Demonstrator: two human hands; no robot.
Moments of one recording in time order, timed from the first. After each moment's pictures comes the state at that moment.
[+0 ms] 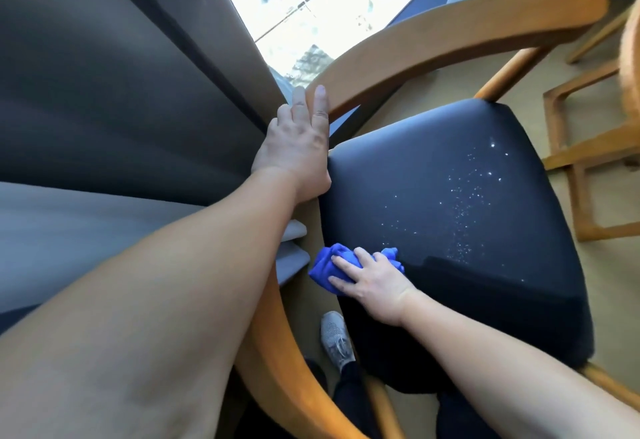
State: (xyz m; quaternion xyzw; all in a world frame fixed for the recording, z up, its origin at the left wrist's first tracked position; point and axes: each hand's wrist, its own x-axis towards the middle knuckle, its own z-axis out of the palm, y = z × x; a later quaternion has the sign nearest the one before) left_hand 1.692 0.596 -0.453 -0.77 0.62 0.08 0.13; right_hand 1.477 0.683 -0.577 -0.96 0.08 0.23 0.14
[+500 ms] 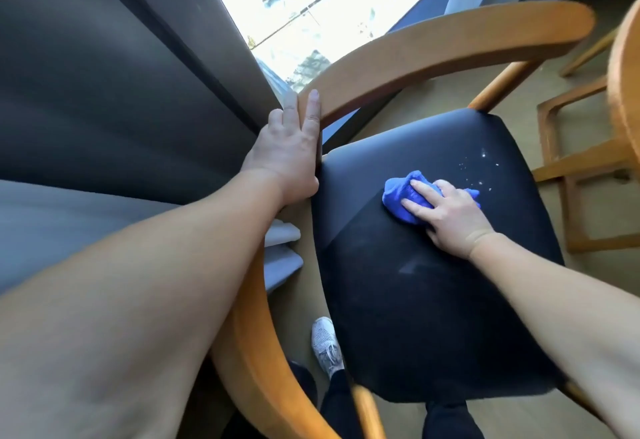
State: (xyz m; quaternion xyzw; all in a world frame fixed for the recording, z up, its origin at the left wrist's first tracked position) left_hand 1.697 0.595 -0.454 -0.78 0.61 0.13 0.10; right_hand 1.404 0.541 -0.565 -0.95 0.26 0.10 0.12
